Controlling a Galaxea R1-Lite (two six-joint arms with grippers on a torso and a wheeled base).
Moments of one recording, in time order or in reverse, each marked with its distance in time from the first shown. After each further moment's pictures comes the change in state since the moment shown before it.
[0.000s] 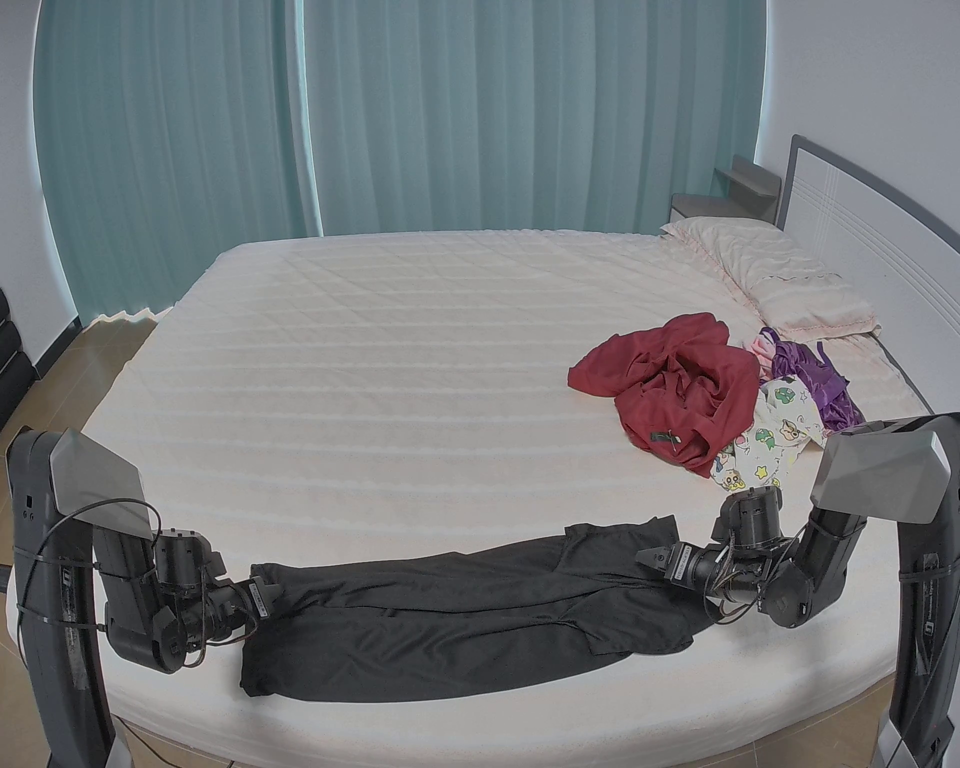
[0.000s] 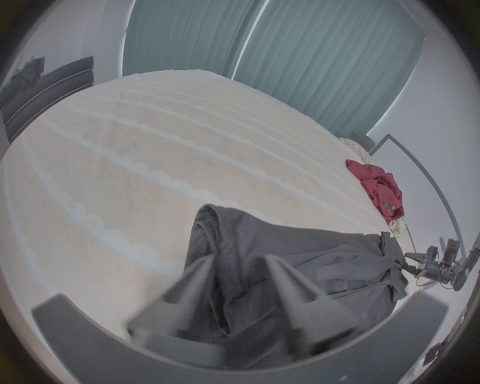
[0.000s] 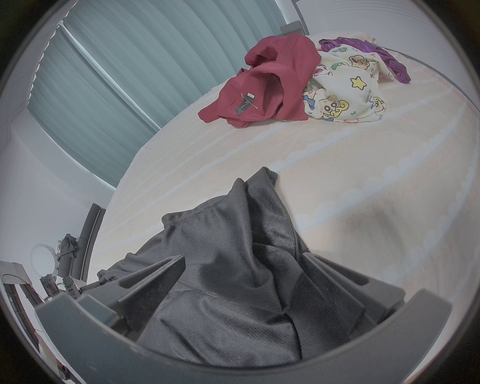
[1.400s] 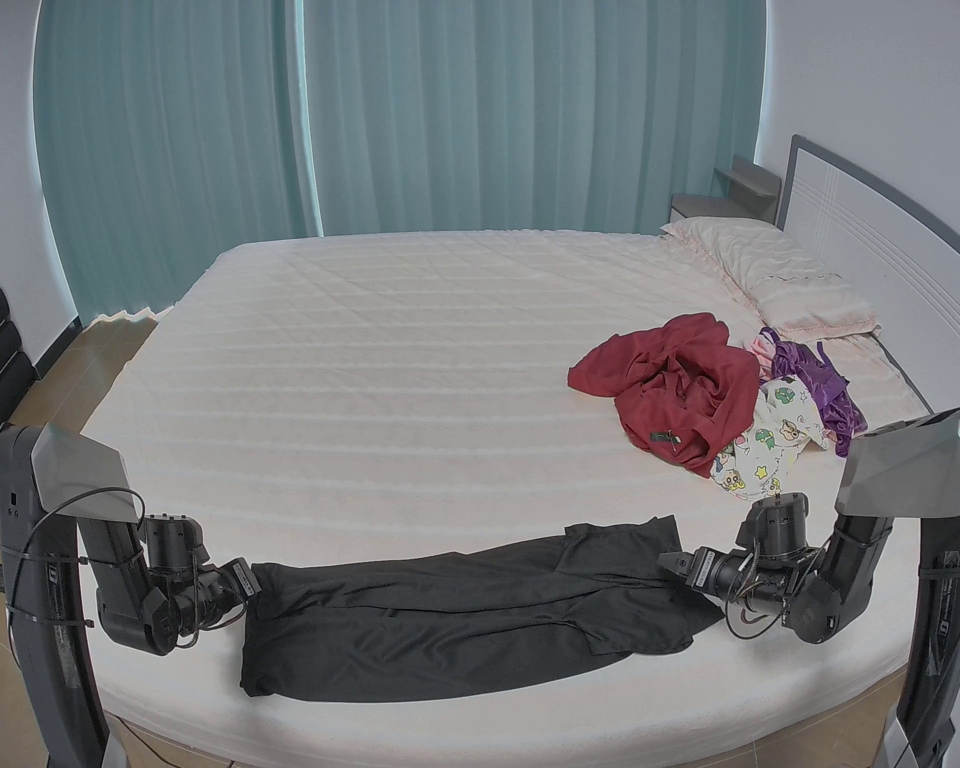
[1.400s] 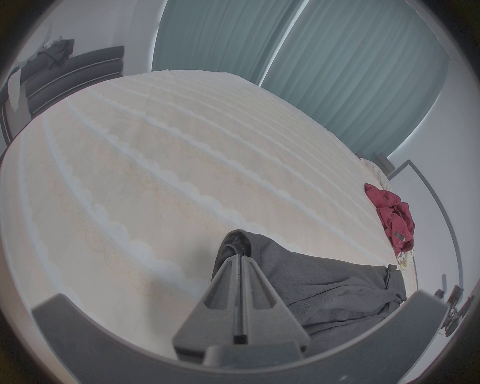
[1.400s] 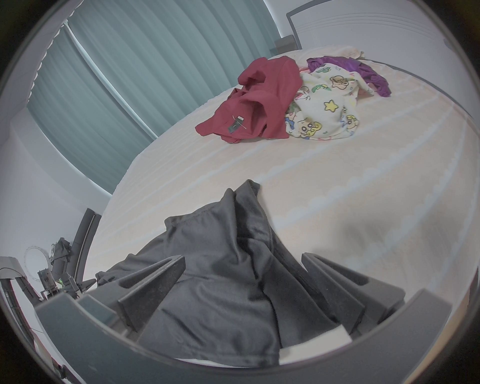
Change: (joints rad) left arm 0.041 -0.047 -0.066 0.122 0.071 -0.126; right arm -0.007 -0.090 0.177 -0.117 -0.067 -0.006
